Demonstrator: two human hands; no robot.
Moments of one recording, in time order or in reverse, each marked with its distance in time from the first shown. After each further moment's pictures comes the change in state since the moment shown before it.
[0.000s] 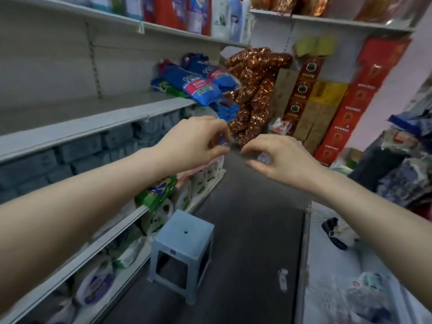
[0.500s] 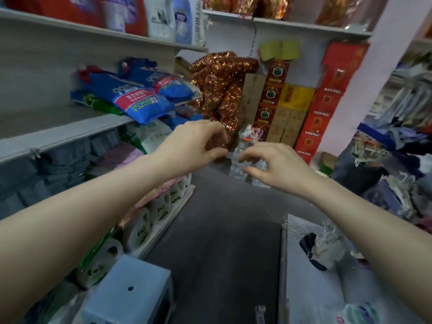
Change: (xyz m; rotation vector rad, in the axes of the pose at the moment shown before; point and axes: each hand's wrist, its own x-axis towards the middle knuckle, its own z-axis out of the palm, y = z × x) left_hand 0.271 -0.008 0.158 -0.098 0.061 0.079; right_hand 0.045 0.289 0.019 -0.061 -0.034 0.184
